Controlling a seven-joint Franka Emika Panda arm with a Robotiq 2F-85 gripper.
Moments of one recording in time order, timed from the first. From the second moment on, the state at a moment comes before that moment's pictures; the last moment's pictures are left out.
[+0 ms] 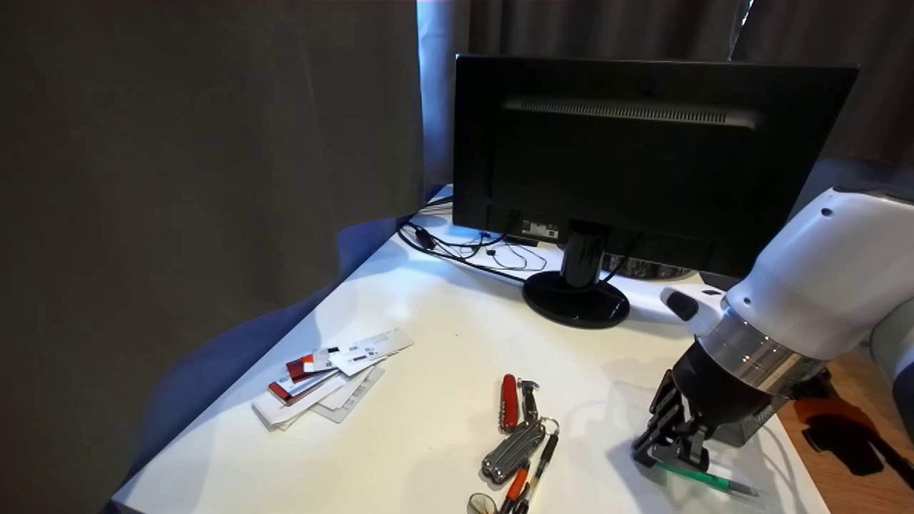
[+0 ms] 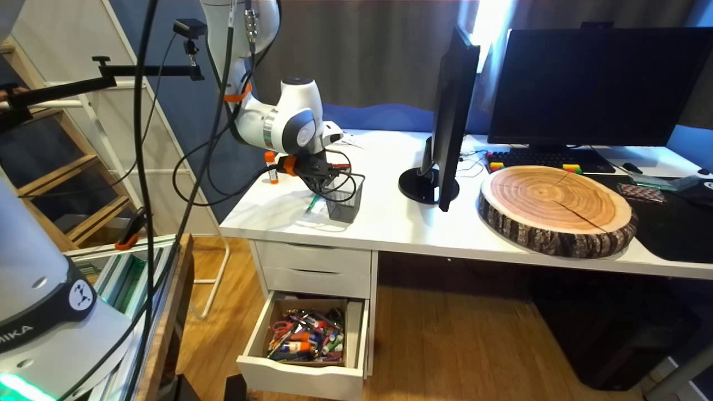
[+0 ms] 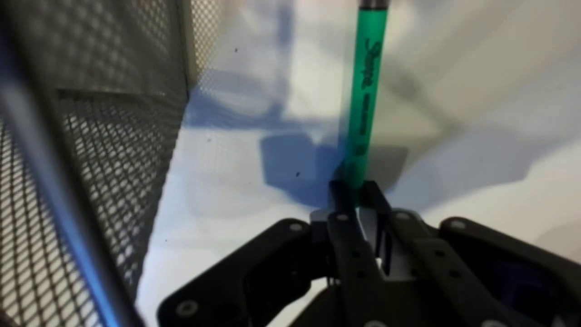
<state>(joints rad) 0.63 0.73 0.14 -2.10 -0.16 3.07 -0.18</state>
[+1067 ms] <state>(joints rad) 0.44 0.40 0.34 -2.26 -0.13 2.93 -0.06</state>
